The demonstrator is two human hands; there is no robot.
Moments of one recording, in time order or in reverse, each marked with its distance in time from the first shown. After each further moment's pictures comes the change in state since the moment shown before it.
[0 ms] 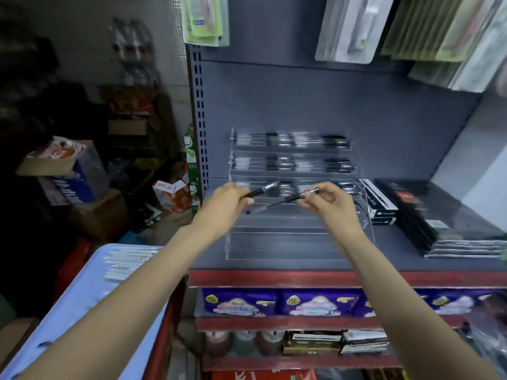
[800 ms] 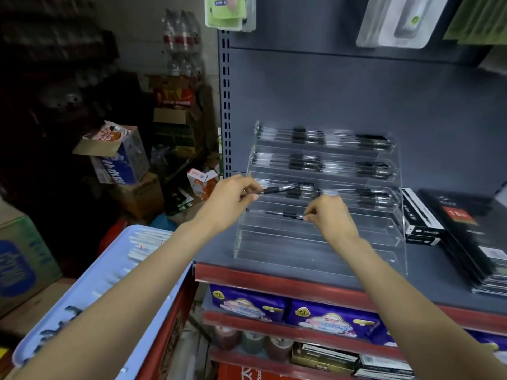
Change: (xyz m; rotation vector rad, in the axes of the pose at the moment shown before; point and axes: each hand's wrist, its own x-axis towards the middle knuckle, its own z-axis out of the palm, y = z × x) left_hand 0.001 -0.002 0.000 -0.117 0.165 -0.080; right_hand 0.055 0.045 0.014 -1.105 -0.282 -0.093
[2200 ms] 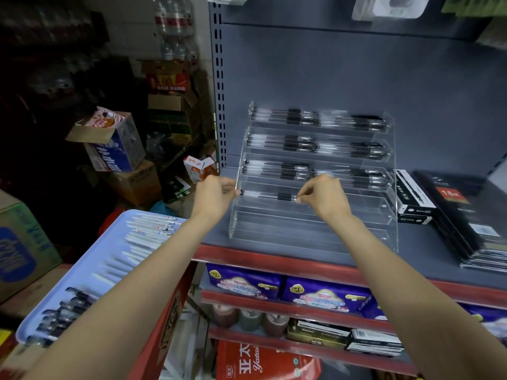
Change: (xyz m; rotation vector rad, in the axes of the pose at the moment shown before) left_hand -0.013 -0.026 0.031 -0.144 0.146 -0.392; right_hand 0.001 0.002 -0.002 0.132 0.014 0.056
